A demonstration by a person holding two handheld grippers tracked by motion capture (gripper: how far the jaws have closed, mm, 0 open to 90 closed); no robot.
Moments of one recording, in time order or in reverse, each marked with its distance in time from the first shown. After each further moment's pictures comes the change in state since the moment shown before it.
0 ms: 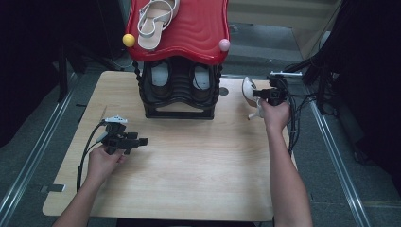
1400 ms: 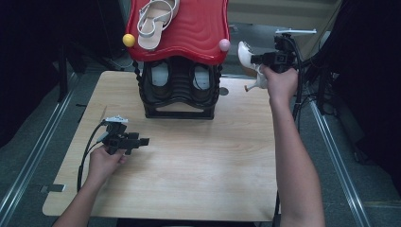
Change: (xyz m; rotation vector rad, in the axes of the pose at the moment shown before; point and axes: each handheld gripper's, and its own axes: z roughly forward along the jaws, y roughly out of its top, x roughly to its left) left arm -0.004 0.002 0.000 -0.008 -0.029 -0.019; right arm 0.078 0.085 -0.081 -0.099 0.097 -0.054
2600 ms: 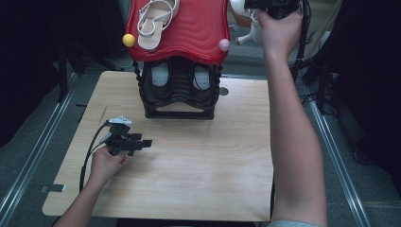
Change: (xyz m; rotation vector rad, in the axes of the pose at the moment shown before) left arm -0.009 0.000 0.003 0.022 0.002 0.042; right arm 0.104 0.097 -0.060 -0.167 0.019 -0.096
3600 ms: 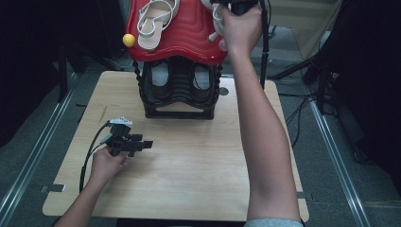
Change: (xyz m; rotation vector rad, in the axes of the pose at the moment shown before) left arm -0.003 -0.001 0.001 0.007 -0.011 0.007; right arm 0.063 -0.006 0.049 -0.008 0.048 -0.079
